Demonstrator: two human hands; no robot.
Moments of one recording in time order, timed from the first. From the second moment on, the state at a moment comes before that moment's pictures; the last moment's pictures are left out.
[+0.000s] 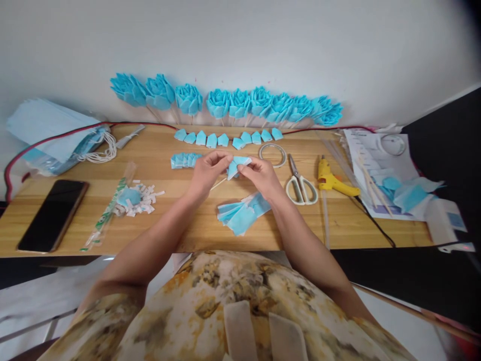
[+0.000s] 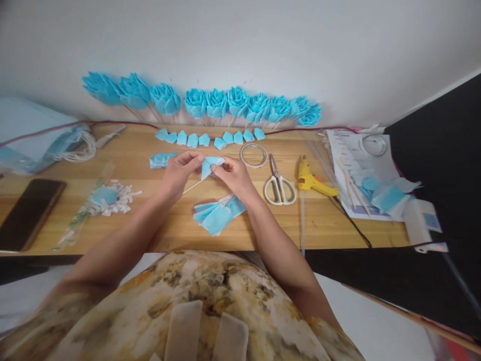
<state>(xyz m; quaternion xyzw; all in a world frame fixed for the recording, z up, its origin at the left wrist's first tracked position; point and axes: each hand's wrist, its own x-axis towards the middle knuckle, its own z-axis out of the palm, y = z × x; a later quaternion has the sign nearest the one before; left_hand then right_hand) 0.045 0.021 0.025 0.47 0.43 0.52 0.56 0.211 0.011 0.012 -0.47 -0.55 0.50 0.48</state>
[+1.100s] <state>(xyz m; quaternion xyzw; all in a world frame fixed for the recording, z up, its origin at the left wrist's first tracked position) 0.044 0.021 0.021 0.49 0.42 0.43 0.63 0.219 0.015 0.017 -0.47 -0.67 0.40 0.42</state>
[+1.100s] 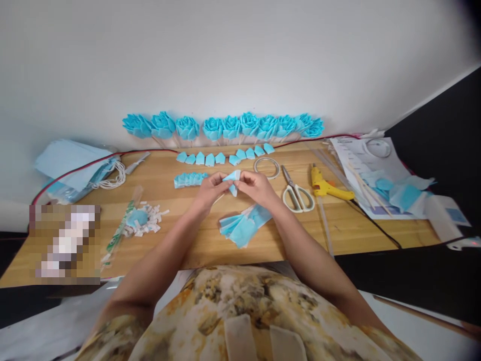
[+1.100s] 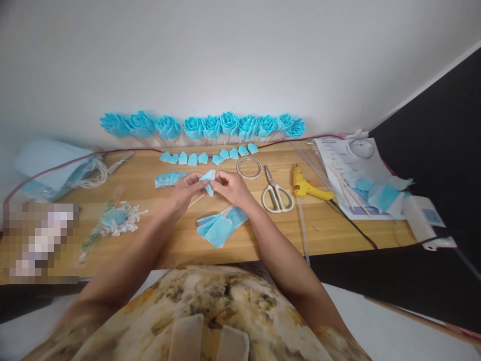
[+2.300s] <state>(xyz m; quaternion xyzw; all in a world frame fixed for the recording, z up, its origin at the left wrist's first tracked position) 0.050 0.023 0.014 0.36 0.38 0.46 0.72 0.209 0.014 0.004 -0.46 -0.52 0.47 0.54</state>
